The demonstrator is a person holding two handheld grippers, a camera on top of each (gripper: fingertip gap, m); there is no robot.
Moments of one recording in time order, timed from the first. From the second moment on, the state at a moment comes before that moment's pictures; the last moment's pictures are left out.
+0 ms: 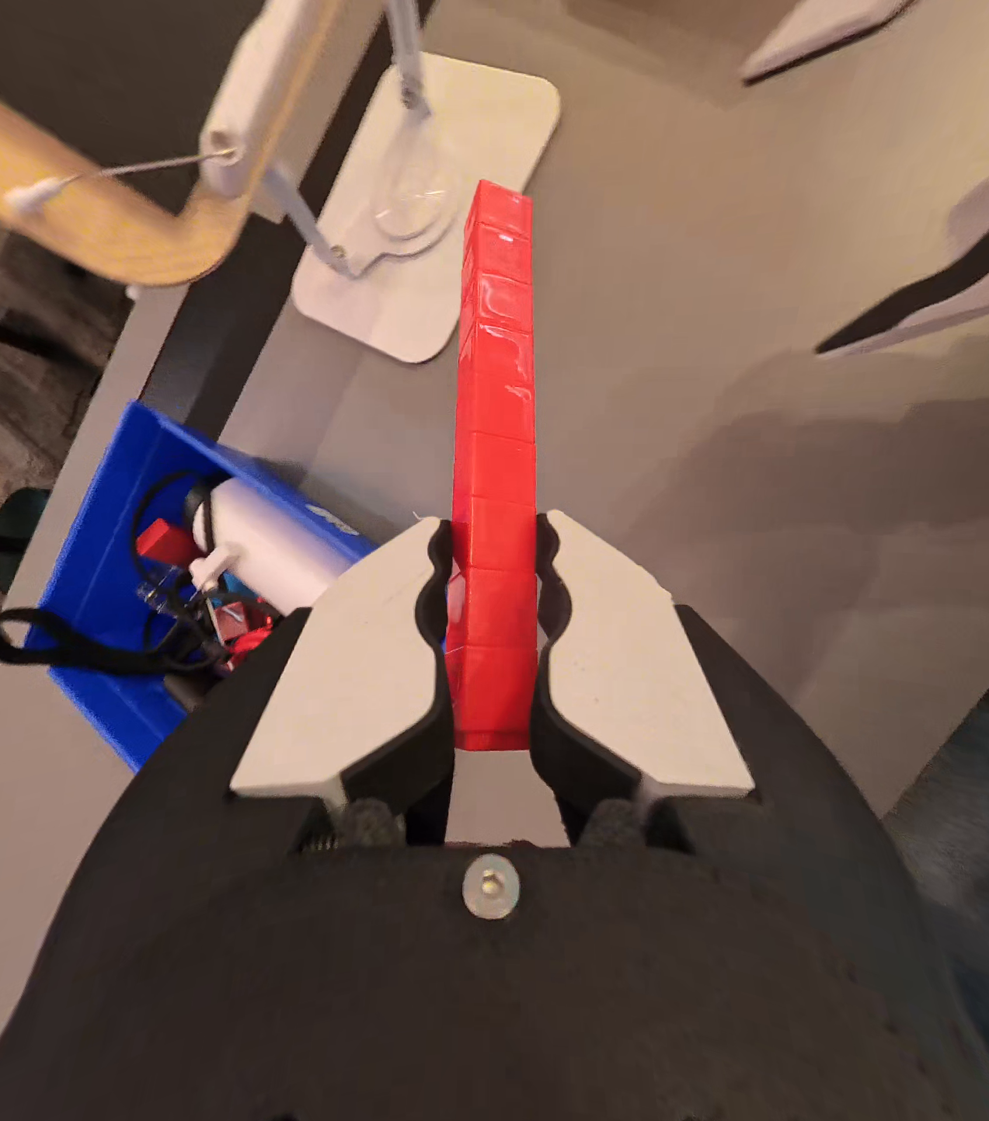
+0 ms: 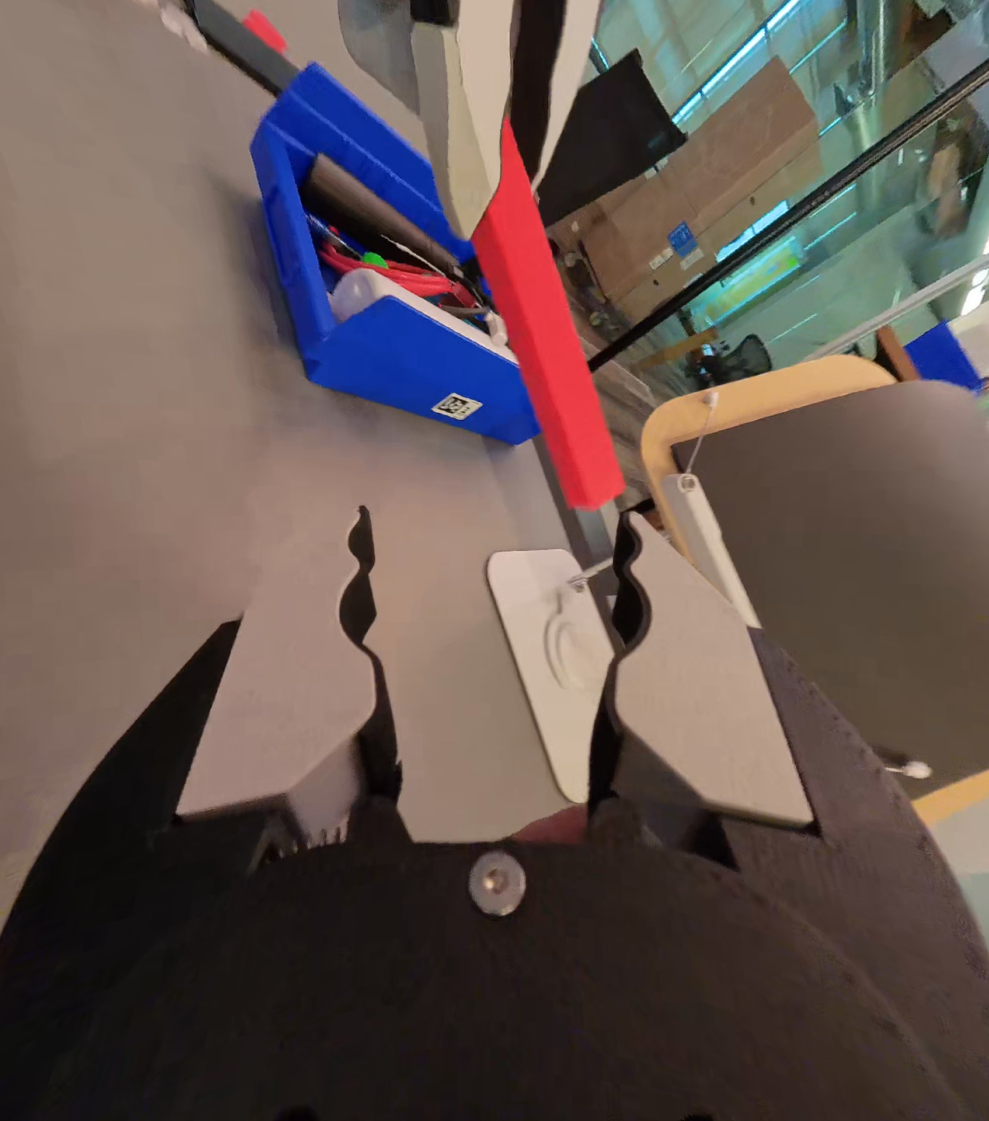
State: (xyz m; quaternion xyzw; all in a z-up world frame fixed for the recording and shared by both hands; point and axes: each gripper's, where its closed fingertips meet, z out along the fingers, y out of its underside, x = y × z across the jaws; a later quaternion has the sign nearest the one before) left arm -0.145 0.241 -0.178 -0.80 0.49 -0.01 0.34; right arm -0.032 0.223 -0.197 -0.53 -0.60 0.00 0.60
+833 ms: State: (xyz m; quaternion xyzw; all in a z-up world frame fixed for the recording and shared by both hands) left arm -0.031 0.211 -0.149 -0.71 0.59 -0.08 0.37; right arm -0.009 0.221 -0.219 -0.63 -0.52 0.25 0.53
